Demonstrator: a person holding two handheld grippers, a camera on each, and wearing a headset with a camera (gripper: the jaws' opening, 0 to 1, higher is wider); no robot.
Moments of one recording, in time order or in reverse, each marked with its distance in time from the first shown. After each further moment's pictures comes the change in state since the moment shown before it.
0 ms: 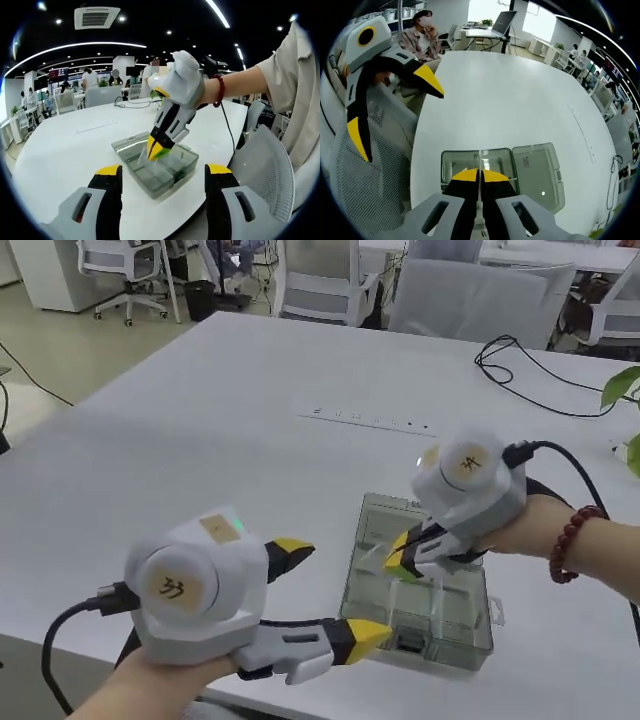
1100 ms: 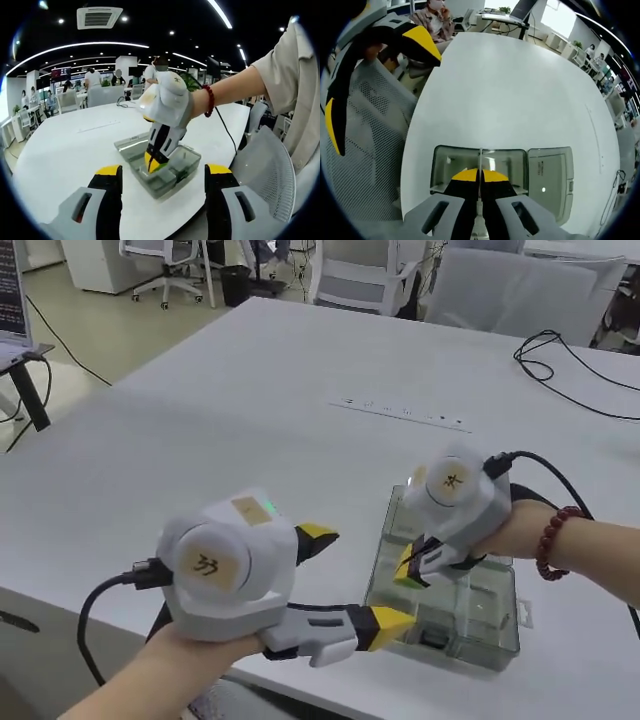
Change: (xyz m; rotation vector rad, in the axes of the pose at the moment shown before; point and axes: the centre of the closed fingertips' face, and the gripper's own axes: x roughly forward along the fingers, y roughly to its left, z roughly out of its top) left arm -0.002 0.004 -0.001 -0.007 -0.002 0.021; right arm 0.038 0.005 -0.016 -0.090 0.116 0.085
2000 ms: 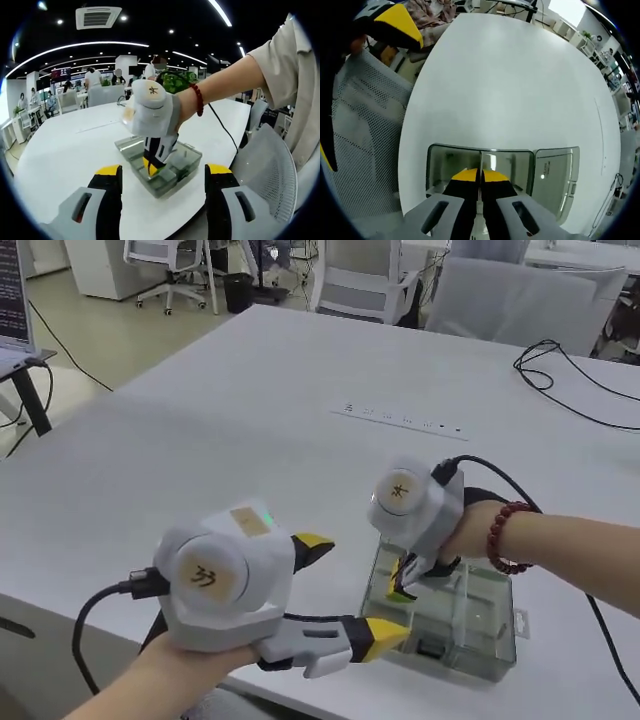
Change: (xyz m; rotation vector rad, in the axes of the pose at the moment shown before) left arm 0.001 0.001 -0.002 0.012 0.012 0.006; right arm 0.013 0.002 -0.008 -0.032 0.163 0.036
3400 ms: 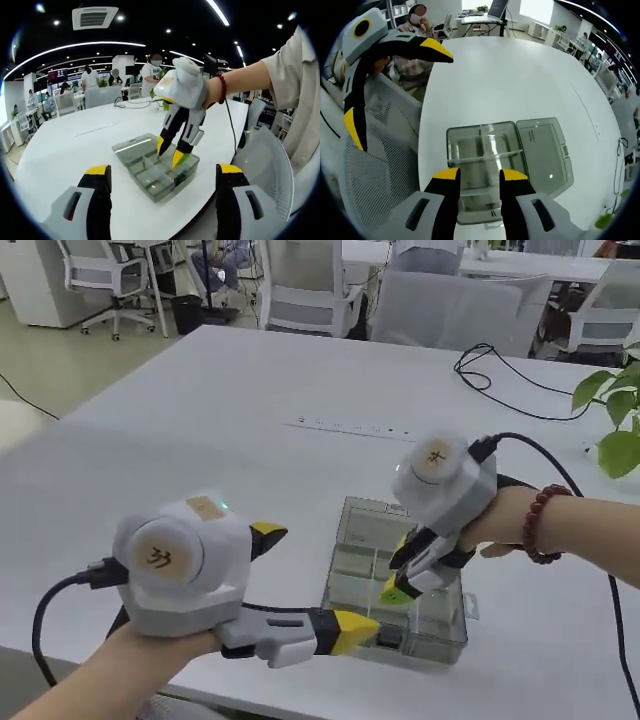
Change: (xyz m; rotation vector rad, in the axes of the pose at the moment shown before) left arm 0.005 -0.005 0.012 0.015 0.007 -0.022; right arm -0.063 0.011 -0.036 0.224 -0.175 -0.043
